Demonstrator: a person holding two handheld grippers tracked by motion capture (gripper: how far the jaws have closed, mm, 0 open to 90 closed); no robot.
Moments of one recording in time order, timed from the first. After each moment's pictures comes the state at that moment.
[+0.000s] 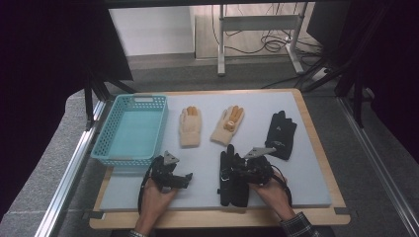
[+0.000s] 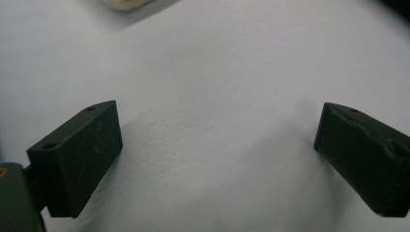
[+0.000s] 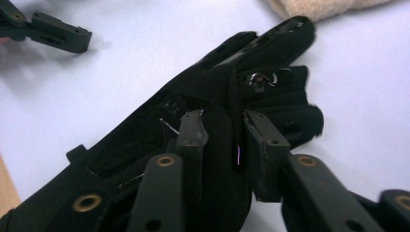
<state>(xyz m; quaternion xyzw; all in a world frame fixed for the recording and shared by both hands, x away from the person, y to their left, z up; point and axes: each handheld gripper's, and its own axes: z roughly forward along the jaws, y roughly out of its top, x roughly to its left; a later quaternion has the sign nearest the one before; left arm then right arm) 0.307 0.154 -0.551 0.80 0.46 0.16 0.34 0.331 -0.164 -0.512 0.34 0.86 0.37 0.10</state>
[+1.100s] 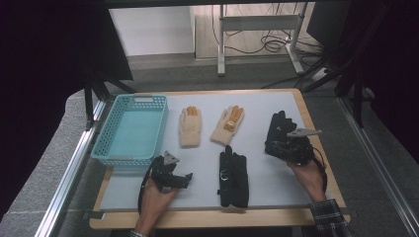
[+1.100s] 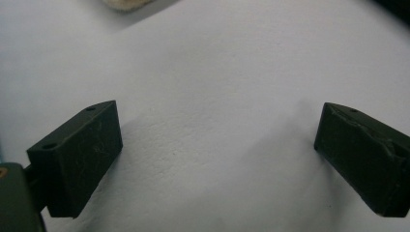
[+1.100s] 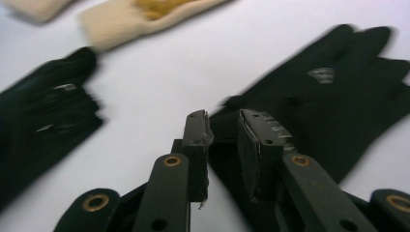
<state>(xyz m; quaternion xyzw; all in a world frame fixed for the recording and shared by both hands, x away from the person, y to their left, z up) 0.307 0.154 -0.551 0.80 0.46 0.16 0.34 0.385 -0.279 -0.482 0.42 0.81 0.37 0.19</state>
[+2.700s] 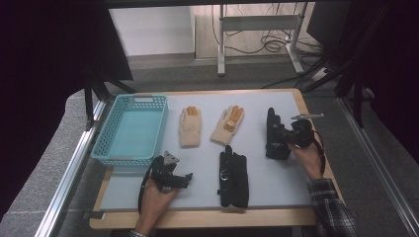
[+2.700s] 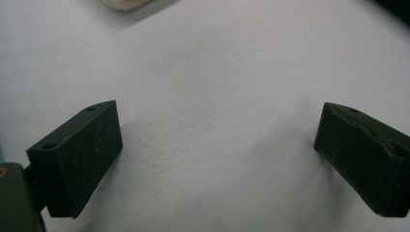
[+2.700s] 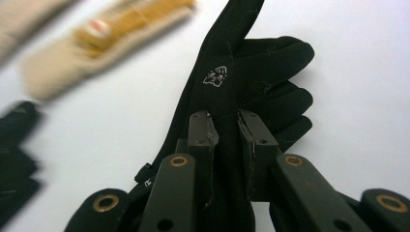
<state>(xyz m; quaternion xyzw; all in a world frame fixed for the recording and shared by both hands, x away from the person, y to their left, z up) 0.308 0.154 -0.551 0.80 0.46 0.16 0.34 0.440 -0.291 -0.480 0.47 0.78 0.38 0.16</state>
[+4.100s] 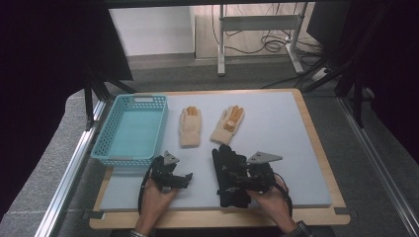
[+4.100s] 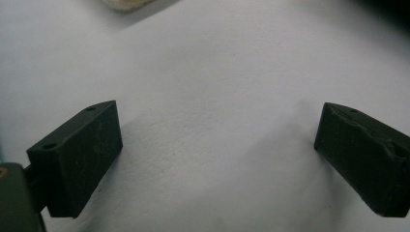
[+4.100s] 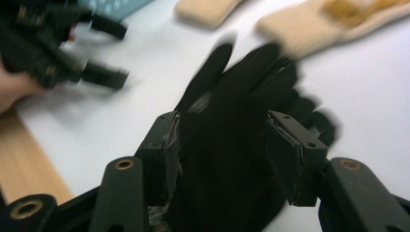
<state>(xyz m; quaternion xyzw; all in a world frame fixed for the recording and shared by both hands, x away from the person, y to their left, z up) 0.307 0.154 -0.551 0.80 0.46 0.17 0.34 0.300 -0.163 -0.485 0.37 0.82 0.42 0.12</state>
